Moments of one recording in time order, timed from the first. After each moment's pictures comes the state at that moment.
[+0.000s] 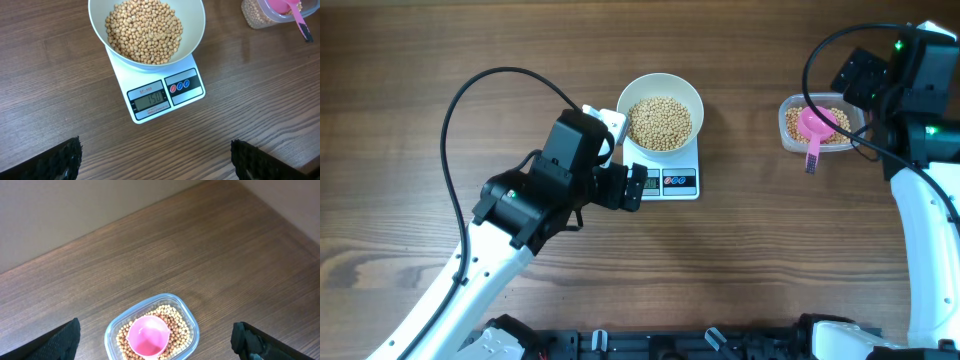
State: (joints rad) left arm -0.55 1.23 1.14 -0.83 0.07 -0.23; right arm -0.10 1.38 1.32 -0.65 0.28 0.30
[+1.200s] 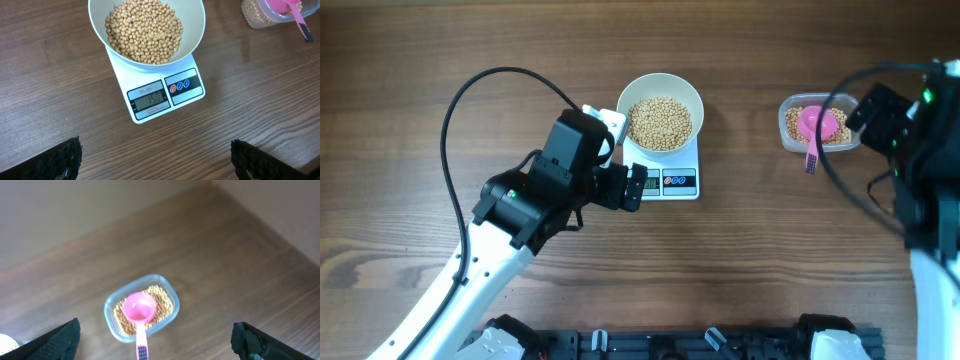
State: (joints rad) left arm -0.55 1.23 1.14 -0.83 0.07 -0.23; right arm -0.10 1.08 1.29 -0.84 0.29 0.29
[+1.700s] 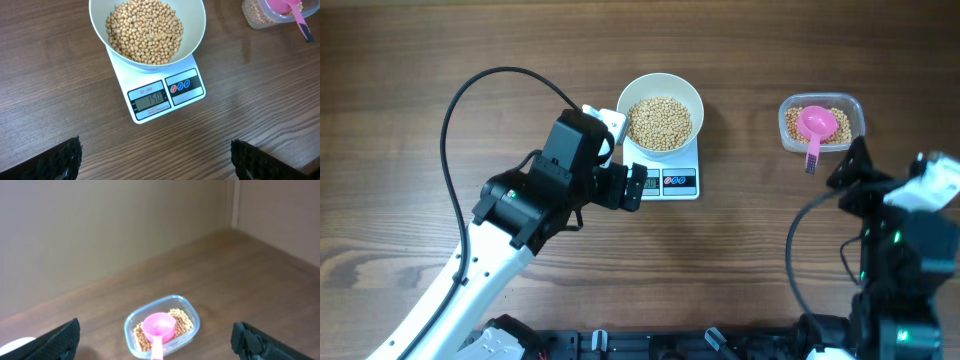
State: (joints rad) left arm -0.55 1.23 1.14 -0.83 0.06 -0.23; right arm -0.10 0.49 0.64 -0.37 0.20 0.27
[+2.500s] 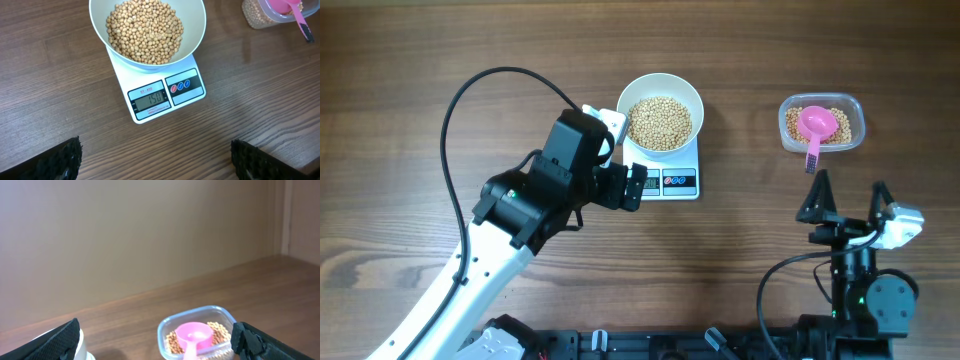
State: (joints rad) left arm -0.55 1.23 1.14 -0.83 0.06 -0.23; right arm -0.06 0.06 0.23 -0.12 0.05 0.26
